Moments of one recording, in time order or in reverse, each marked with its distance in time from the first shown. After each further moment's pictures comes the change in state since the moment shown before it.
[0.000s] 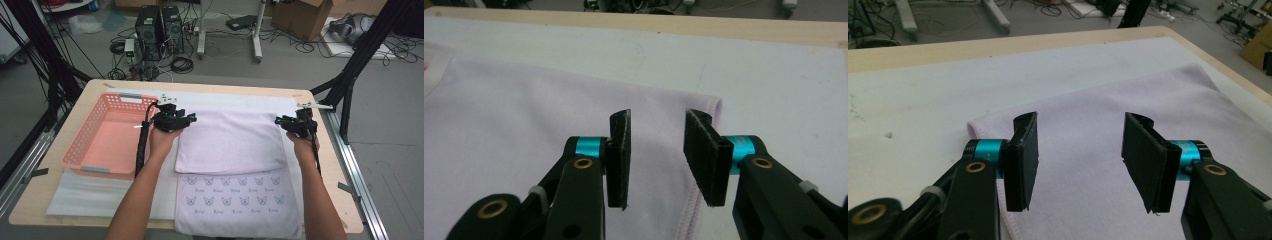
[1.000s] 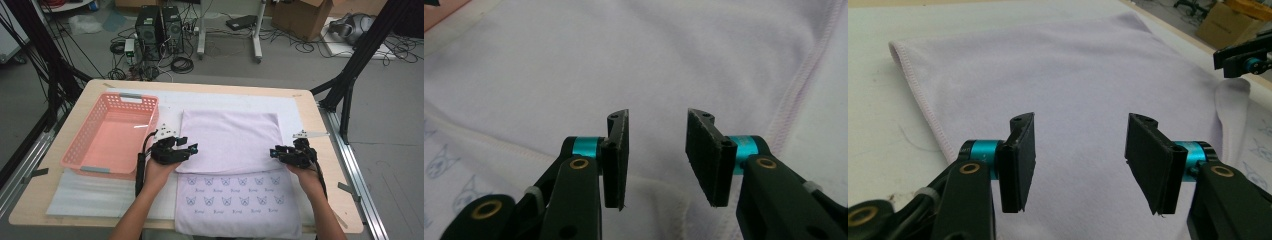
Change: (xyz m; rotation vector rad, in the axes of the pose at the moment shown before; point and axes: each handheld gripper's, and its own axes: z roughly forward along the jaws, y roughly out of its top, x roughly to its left) left arm -0.037 -0.074 -0.044 -0.002 -0.100 0.060; right arm 0.024 -0.073 -0.030 0.118 0.214 -0.095
